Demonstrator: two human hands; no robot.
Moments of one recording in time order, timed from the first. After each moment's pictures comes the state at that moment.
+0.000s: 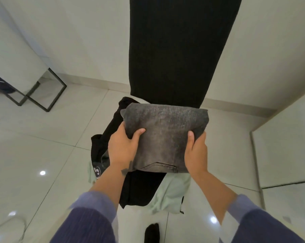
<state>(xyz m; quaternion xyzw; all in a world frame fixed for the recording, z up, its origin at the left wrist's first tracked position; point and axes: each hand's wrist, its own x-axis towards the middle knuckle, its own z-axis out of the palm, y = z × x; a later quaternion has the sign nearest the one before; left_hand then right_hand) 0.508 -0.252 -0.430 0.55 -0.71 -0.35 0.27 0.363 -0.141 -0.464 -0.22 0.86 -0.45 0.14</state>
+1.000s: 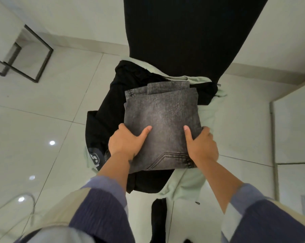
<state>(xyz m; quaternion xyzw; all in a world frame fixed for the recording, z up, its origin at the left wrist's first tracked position) 0.515 -0.290 -0.549 0.64 -0.72 -0.26 -0.03 0.358 -0.166 -0.570 -0.18 0.95 -0.17 0.20</state>
